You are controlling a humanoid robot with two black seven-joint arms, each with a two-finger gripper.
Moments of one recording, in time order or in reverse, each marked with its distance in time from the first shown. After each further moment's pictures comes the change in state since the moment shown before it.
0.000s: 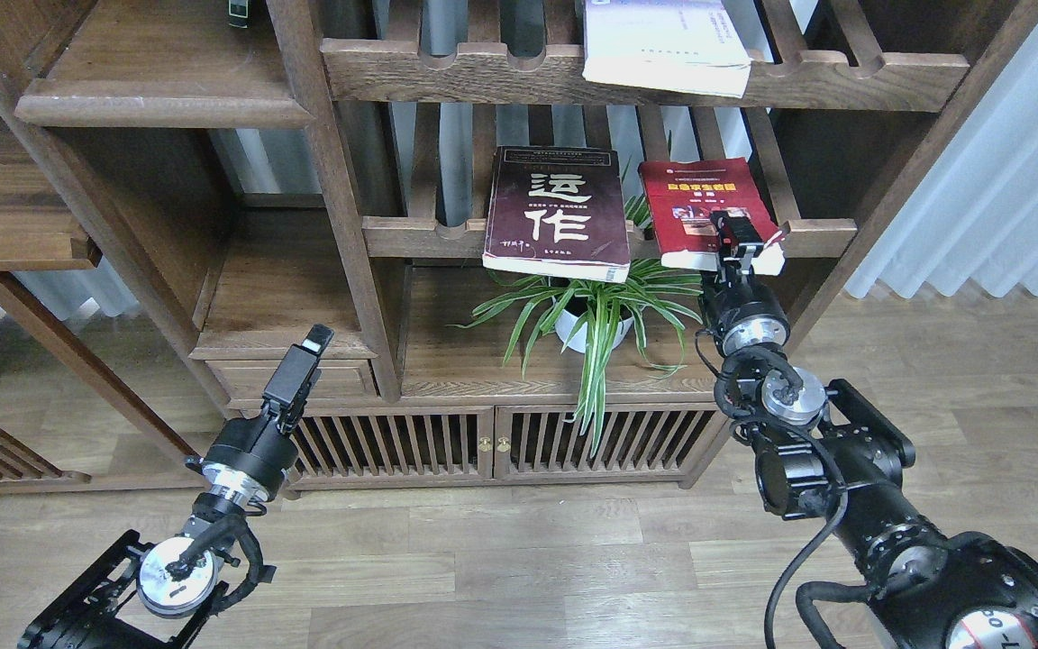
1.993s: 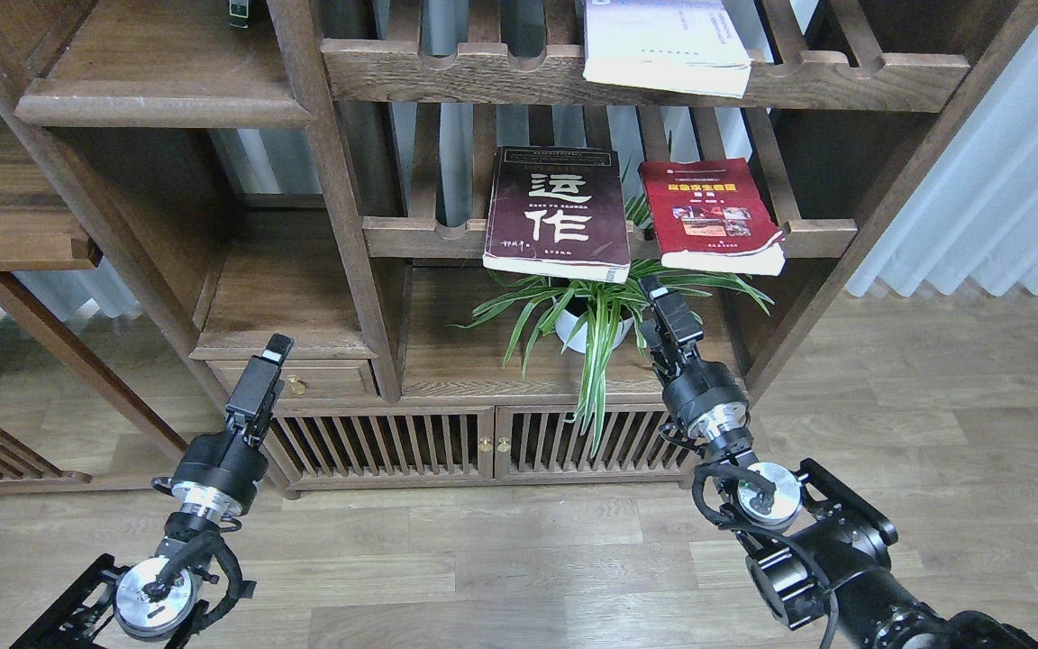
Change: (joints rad) left arm 0.061 0.010 -0.051 -0.018 0.002 0.000 -0.036; right arm -0.197 0.000 -0.195 0.116 -0.224 0.257 -0.001
